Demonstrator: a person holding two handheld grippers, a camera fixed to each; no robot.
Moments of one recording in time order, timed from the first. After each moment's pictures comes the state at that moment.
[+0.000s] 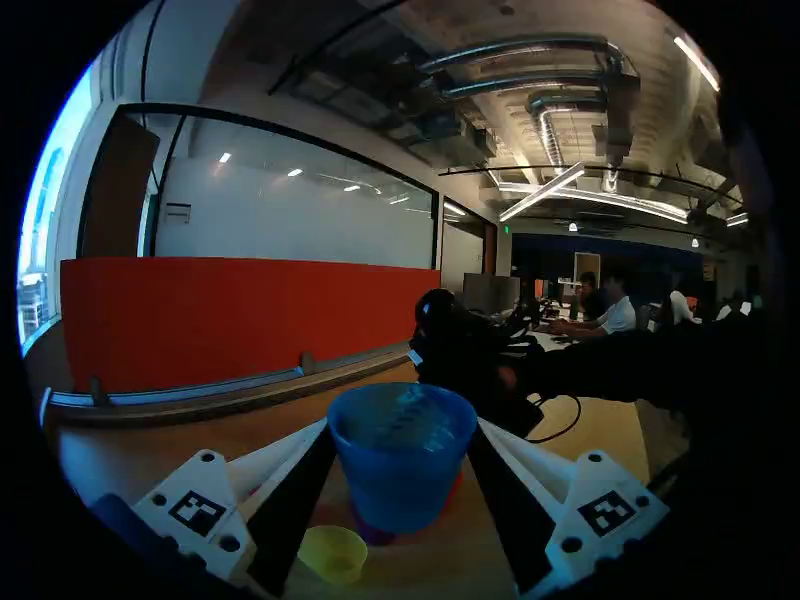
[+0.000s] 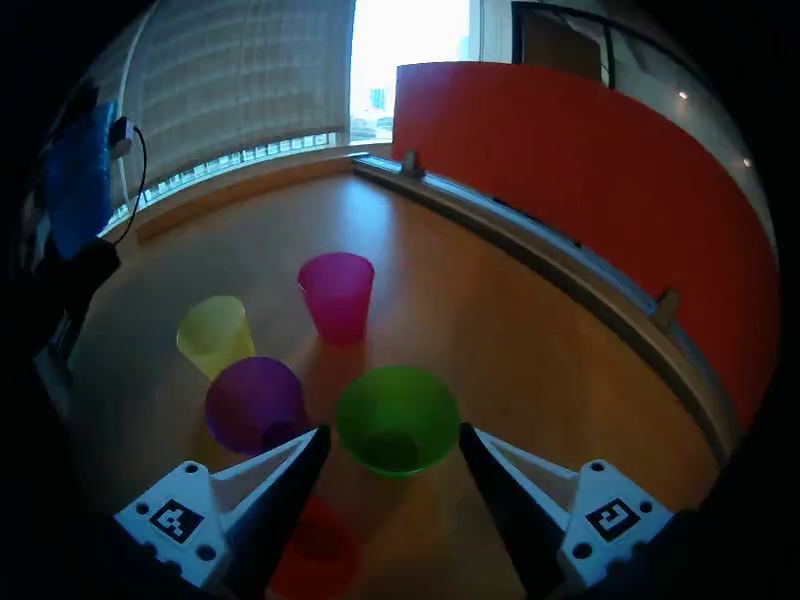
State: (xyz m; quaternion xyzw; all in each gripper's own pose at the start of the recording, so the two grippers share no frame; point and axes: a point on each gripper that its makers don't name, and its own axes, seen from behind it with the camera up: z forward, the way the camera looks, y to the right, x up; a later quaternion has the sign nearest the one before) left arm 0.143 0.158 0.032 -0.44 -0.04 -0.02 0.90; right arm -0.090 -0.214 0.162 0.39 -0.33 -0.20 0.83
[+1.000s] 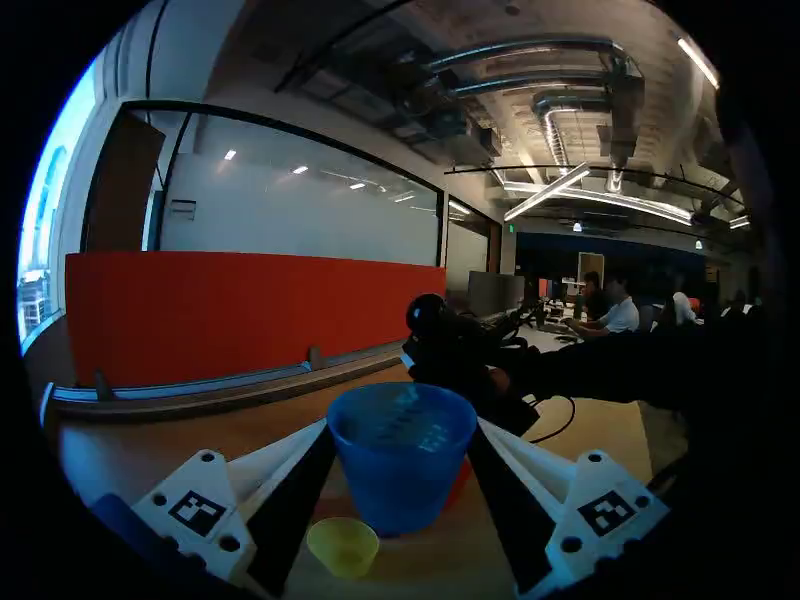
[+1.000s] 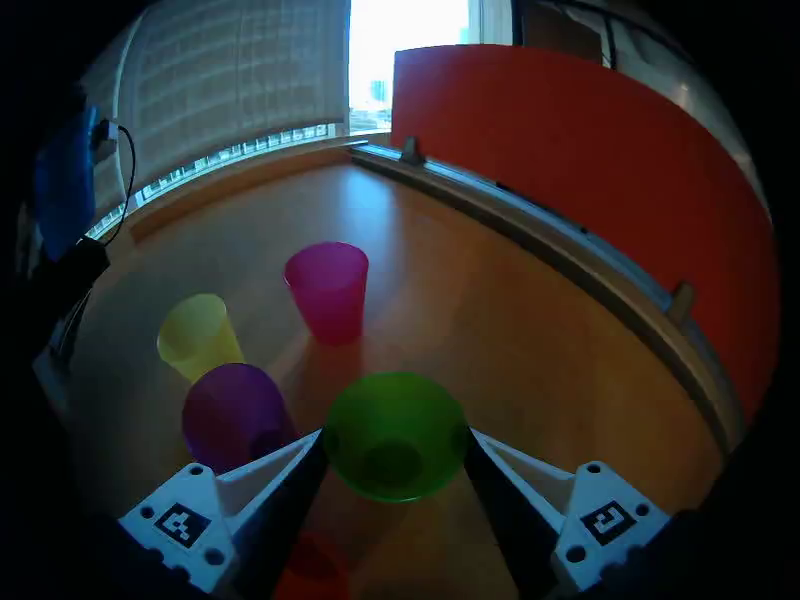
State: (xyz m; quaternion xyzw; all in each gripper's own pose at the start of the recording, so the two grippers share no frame) left arm 0.137 0.143 0.037 -0.43 -0.04 -0.02 0.90; right arm -0.107 -0.226 0.175 0.39 -0.34 -0.20 0.83
